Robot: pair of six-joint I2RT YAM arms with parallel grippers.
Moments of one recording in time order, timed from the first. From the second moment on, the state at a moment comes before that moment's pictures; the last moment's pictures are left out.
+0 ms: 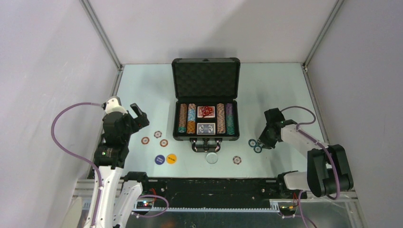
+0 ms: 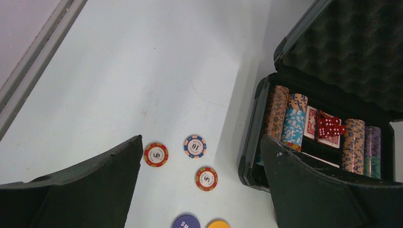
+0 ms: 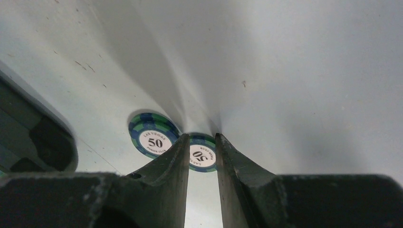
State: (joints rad) left arm -0.03 0.60 0.77 -0.61 -0.18 -0.38; right arm 0.22 1.32 0.64 -0.58 0.03 0.78
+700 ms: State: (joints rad) left arm -0.03 0.60 0.77 -0.61 -0.18 -0.38; right arm 0.41 1.24 0.59 -0.62 0.04 0.89
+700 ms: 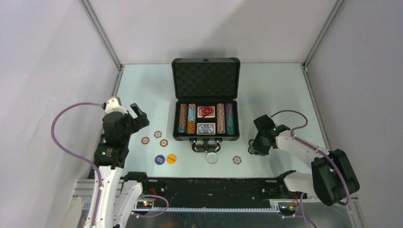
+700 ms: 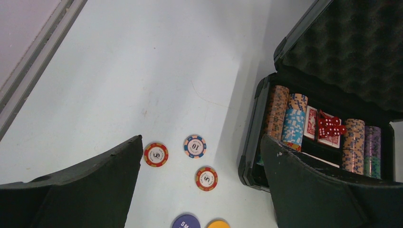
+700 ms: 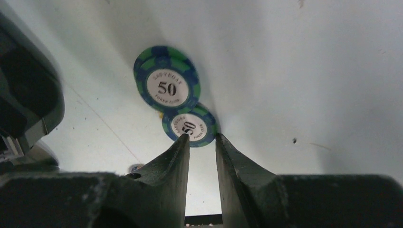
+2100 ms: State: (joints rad) left arm -0.03 0.60 0.77 -0.61 -0.18 -0.38; right arm 0.28 1.35 0.67 -0.69 0.10 0.78
